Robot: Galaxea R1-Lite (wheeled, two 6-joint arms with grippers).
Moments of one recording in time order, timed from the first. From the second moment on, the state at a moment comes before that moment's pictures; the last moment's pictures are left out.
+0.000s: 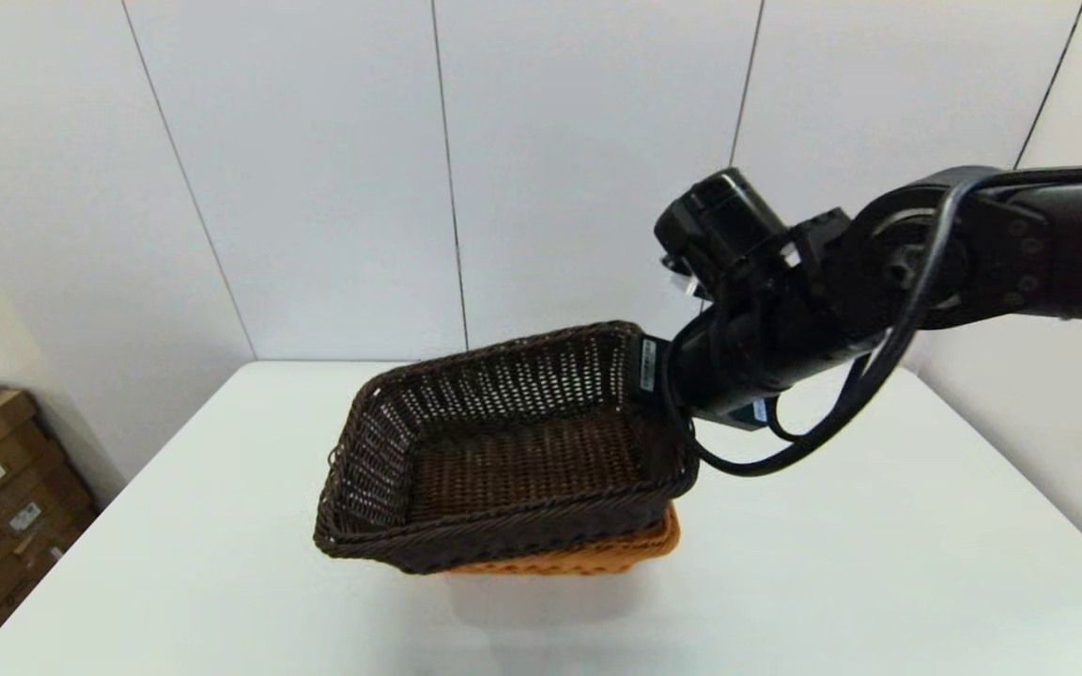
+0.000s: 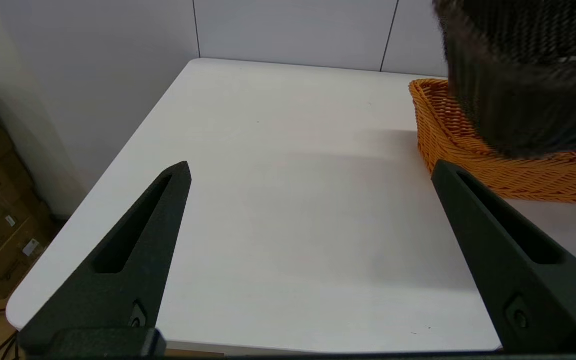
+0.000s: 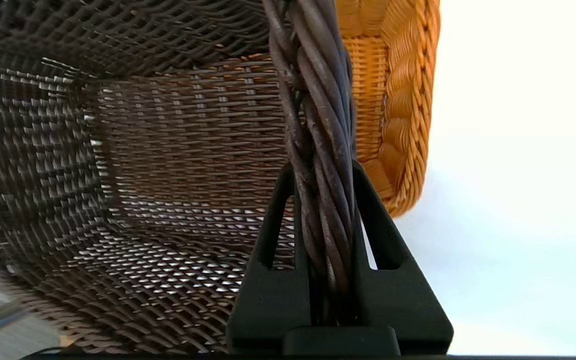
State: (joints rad) left arm 0.00 0.00 -0.03 0.06 0.04 -0.09; right arm 0.63 1.94 -1.64 0.62 -0.05 0.68
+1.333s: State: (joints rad) left arm 0.00 0.00 -0.03 0.06 0.04 -0.09; right arm 0.56 2.09 -1.77 0.64 -0.04 0.78
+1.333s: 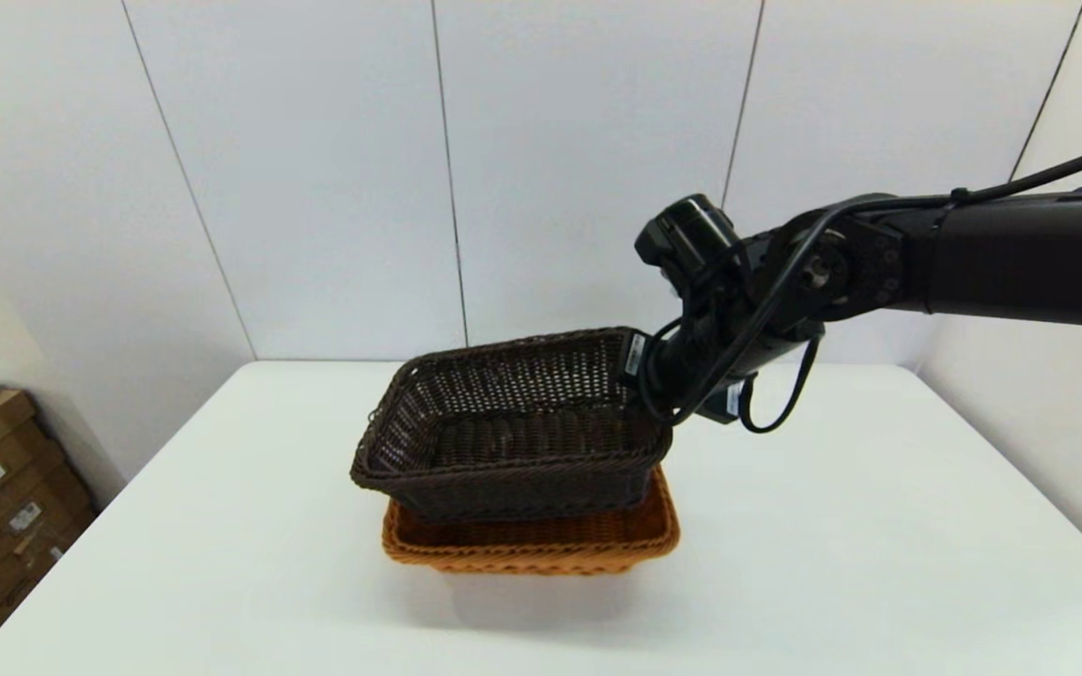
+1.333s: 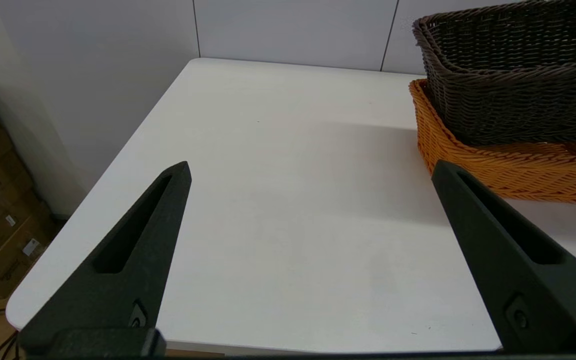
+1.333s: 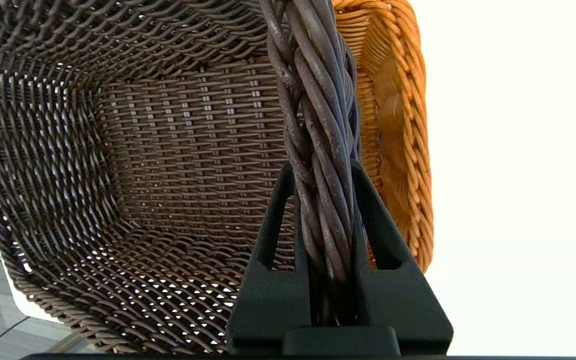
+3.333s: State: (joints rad) left arm 0.00 0.00 -0.03 0.06 0.04 -0.09; right arm 0.50 2.18 -1.79 0.61 0.00 0.74
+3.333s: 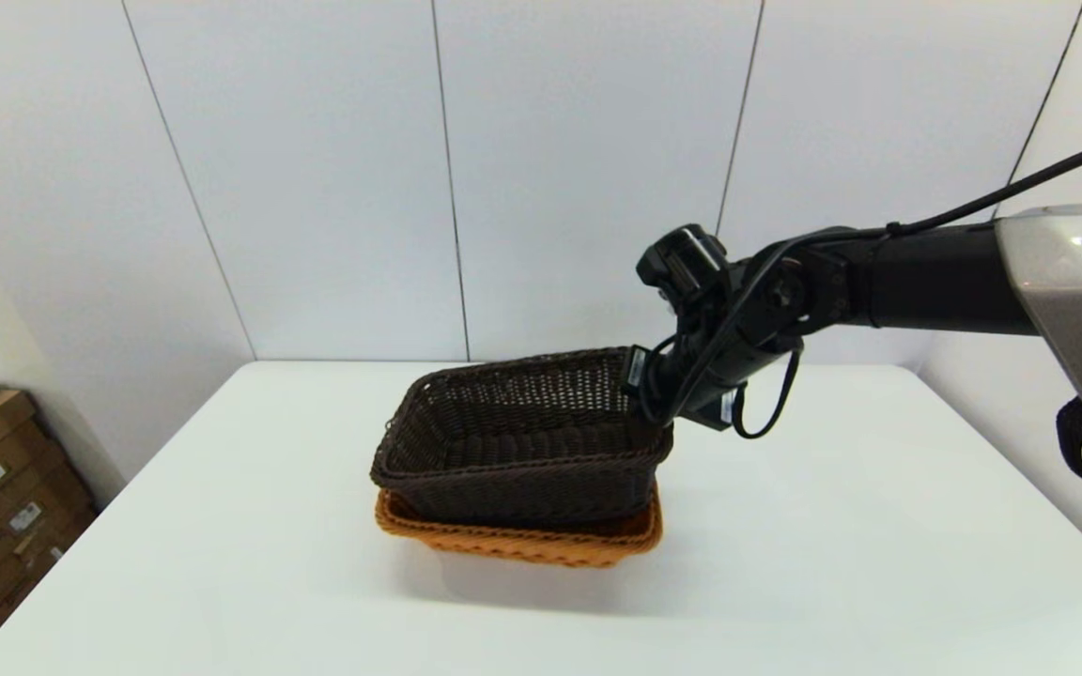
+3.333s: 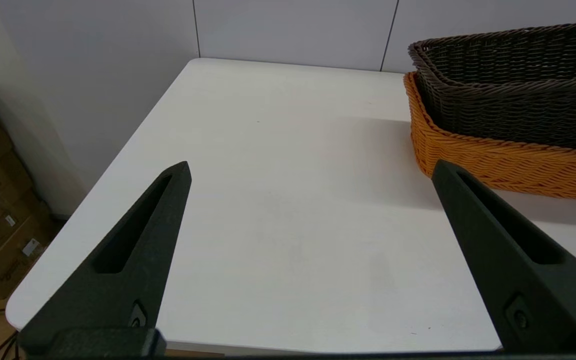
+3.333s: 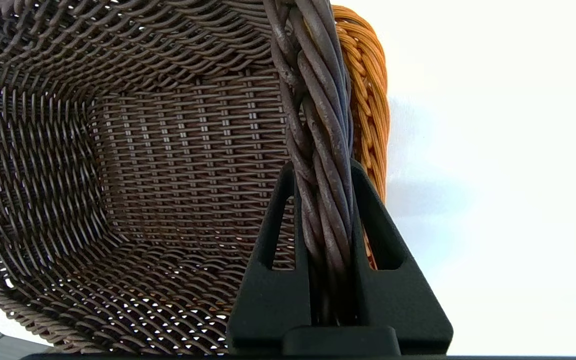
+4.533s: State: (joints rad) left arm 0.00 0.00 -0.03 0.05 0.04 -0.09; right arm 0.54 2.14 -1.75 0.55 -0.01 0.83
